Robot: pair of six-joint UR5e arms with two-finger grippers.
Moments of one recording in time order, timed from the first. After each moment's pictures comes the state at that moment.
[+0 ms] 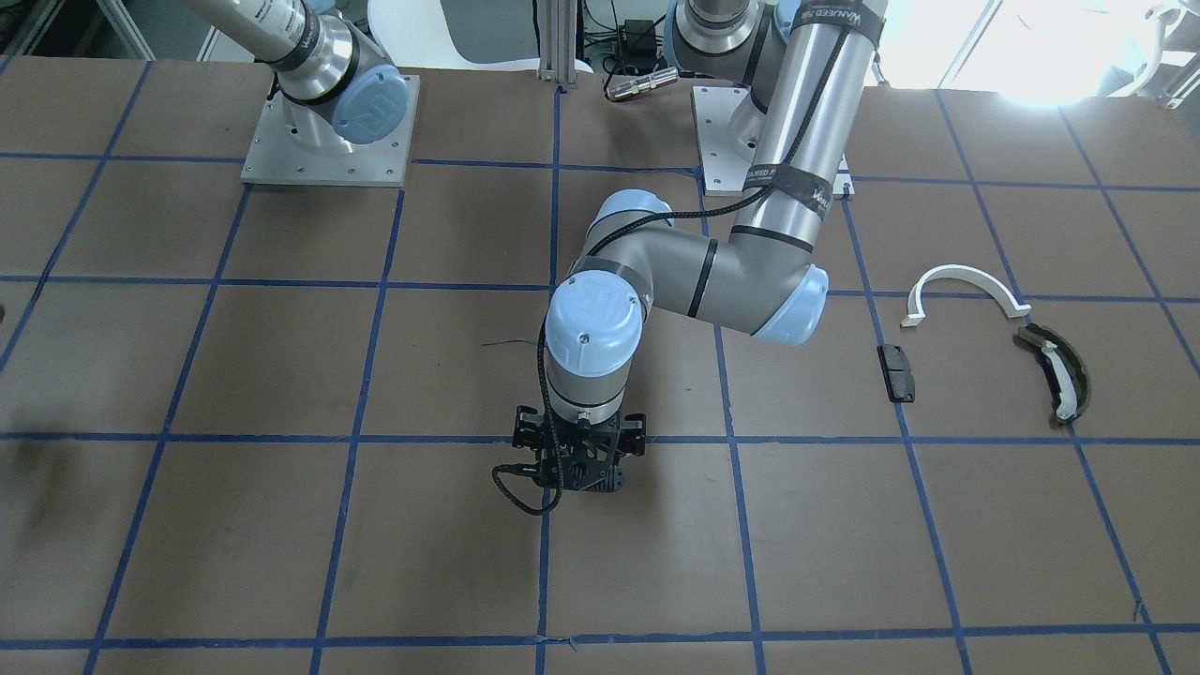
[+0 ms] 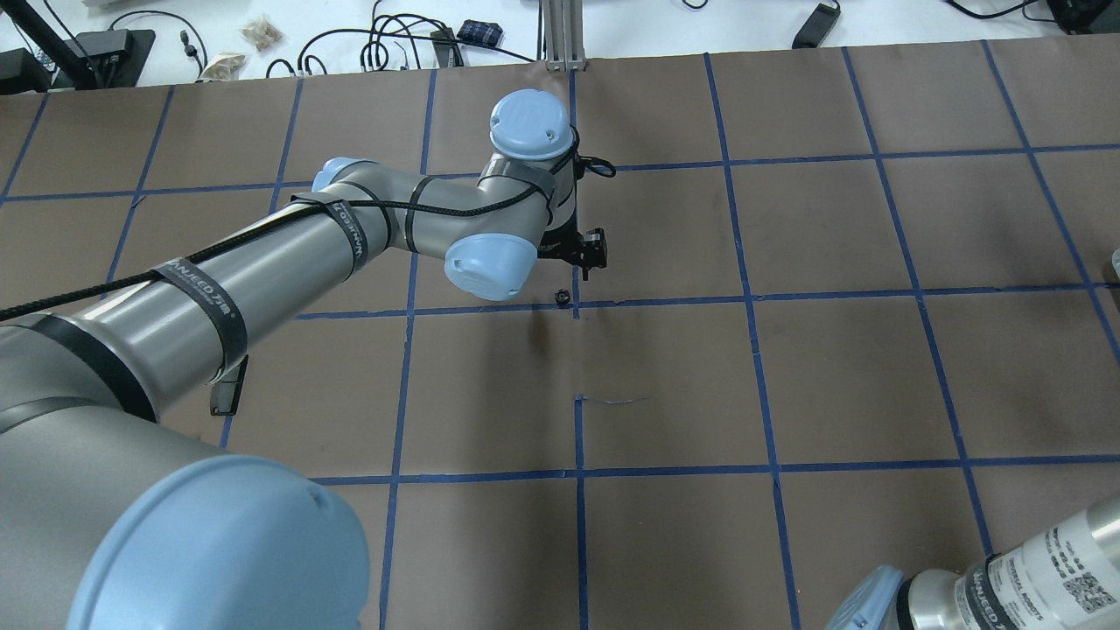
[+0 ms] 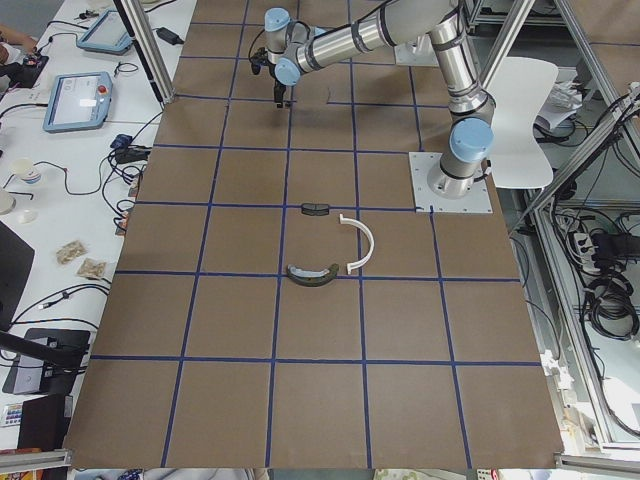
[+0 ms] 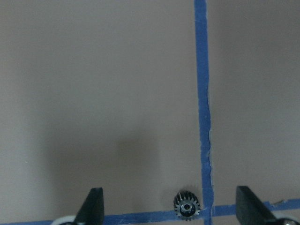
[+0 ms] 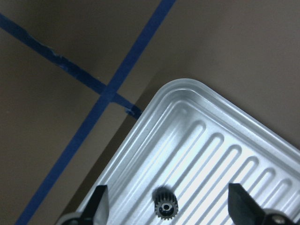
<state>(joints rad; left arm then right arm) -1.92 -2.17 -1.59 -0.94 1.58 -0.27 0.69 -0.99 1.54 -2.16 -1.58 -1.51</state>
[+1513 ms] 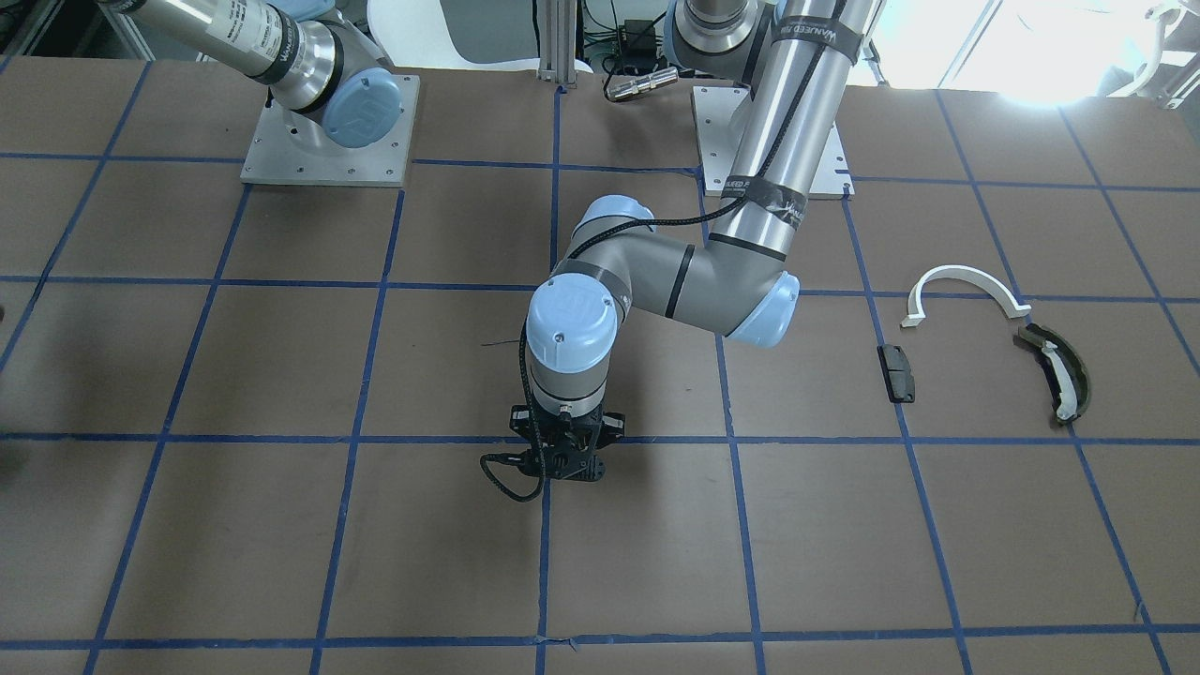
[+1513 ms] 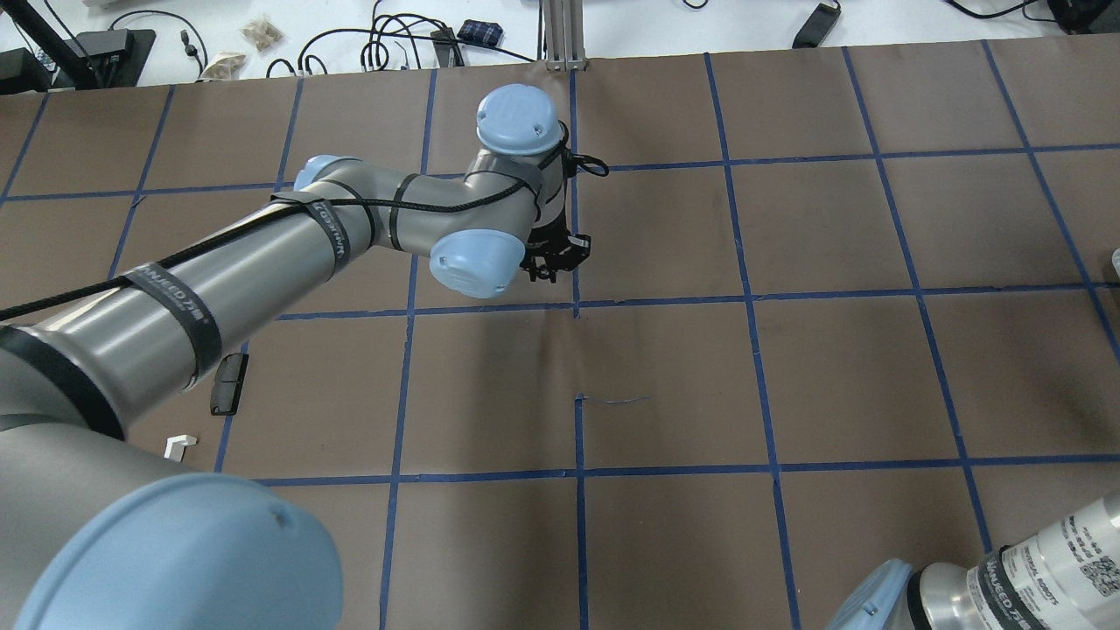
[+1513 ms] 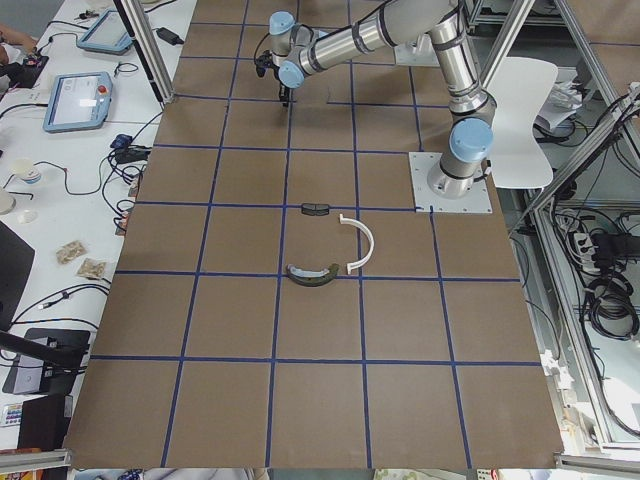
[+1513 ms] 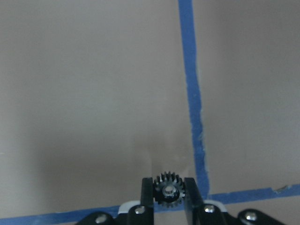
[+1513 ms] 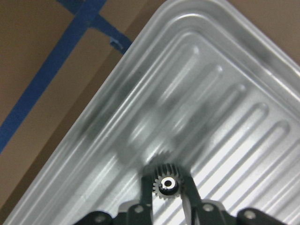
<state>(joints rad) -1.86 -2.09 -1.60 -1.01 1.58 -0.18 0.65 -0.94 1.57 -2.22 -1.64 -1.60</state>
